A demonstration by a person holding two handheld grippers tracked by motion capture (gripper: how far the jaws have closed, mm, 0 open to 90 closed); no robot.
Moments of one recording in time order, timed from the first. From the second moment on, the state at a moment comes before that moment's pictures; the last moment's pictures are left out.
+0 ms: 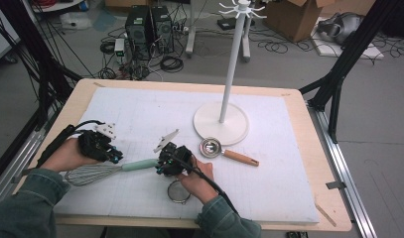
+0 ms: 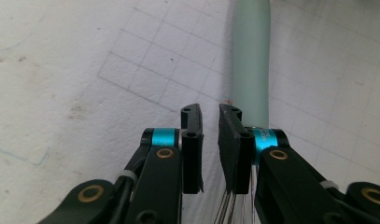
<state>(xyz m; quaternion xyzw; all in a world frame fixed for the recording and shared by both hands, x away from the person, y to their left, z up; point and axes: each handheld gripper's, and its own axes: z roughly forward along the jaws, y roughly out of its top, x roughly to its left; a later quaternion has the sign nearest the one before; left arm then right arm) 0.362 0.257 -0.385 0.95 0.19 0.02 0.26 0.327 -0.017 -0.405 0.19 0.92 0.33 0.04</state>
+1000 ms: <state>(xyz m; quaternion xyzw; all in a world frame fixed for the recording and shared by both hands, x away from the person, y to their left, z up) 0.350 0.266 -0.364 0.92 0.21 0.07 0.34 0.336 -0.166 -0.379 0.28 0.84 0.46 0.04</state>
